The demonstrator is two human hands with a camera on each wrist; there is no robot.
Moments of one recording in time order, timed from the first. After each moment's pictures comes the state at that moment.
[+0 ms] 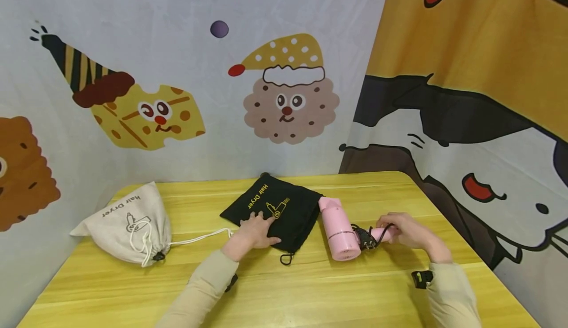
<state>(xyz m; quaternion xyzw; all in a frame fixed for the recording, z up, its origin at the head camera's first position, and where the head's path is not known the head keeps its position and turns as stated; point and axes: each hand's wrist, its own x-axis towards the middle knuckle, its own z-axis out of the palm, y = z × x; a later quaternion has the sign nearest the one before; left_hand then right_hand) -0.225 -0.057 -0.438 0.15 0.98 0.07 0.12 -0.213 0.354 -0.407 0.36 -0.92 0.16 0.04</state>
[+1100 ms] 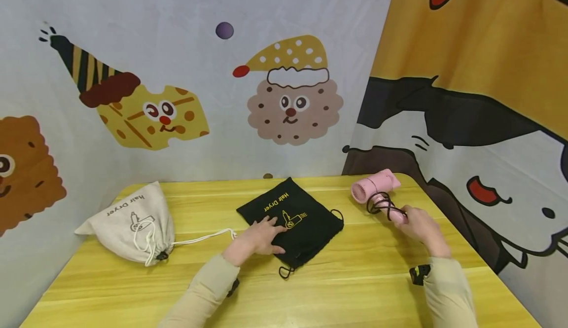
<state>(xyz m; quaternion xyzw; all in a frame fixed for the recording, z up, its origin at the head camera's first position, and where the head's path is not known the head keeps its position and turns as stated) -0.216 -0.057 -0.436 0.24 0.96 0.07 0.14 -0.227 0.365 -0.409 0.05 -0.99 0.12 0.02</state>
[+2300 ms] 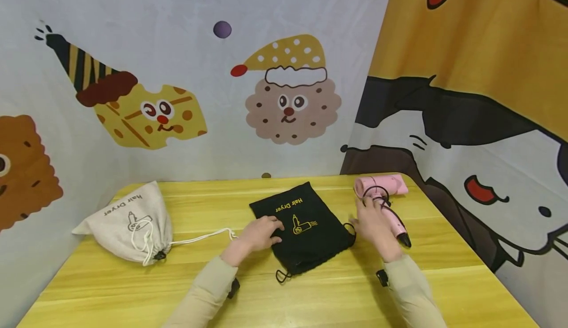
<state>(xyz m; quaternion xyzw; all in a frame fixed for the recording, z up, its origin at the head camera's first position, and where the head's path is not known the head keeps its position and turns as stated) -0.221 -0.059 -0.440 0.31 0.95 0.11 0.01 -0.219 0.247 -0.412 0.09 -0.99 0.08 0.10</state>
